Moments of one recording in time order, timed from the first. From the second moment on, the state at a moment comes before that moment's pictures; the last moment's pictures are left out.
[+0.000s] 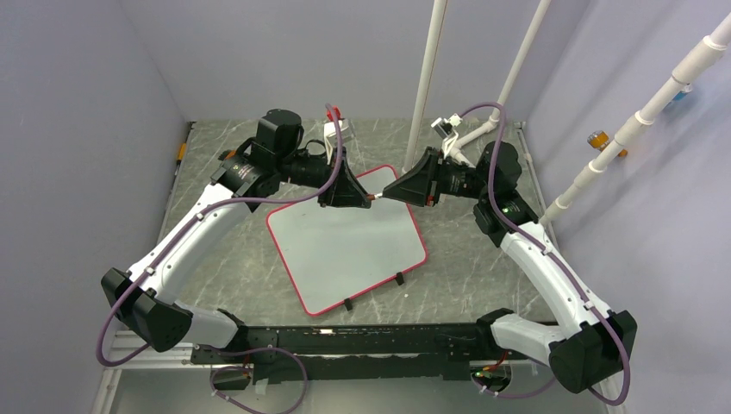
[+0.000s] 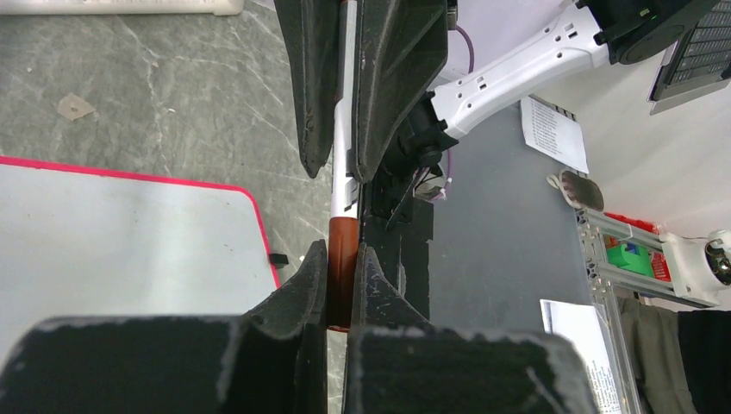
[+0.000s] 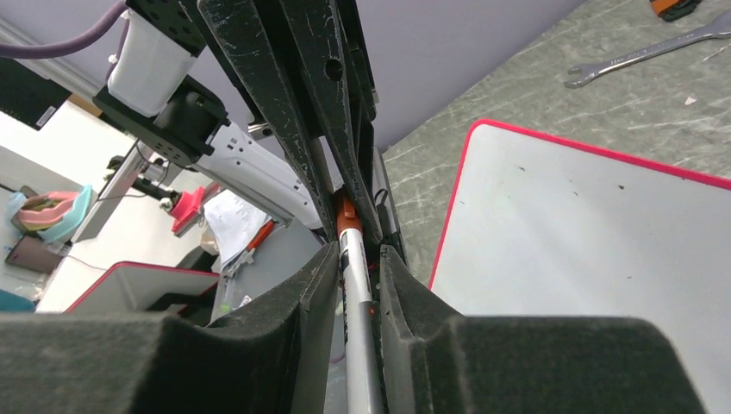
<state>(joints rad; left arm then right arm) -0.59 1.37 1.49 -0.54 0.98 -0.08 0.38 1.10 1.01 0.15 -1.03 0.72</state>
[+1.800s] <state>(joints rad) -0.47 1.13 1.31 -0.53 0.88 -0.04 0.37 1.03 0.99 0.16 -1.05 0.74</state>
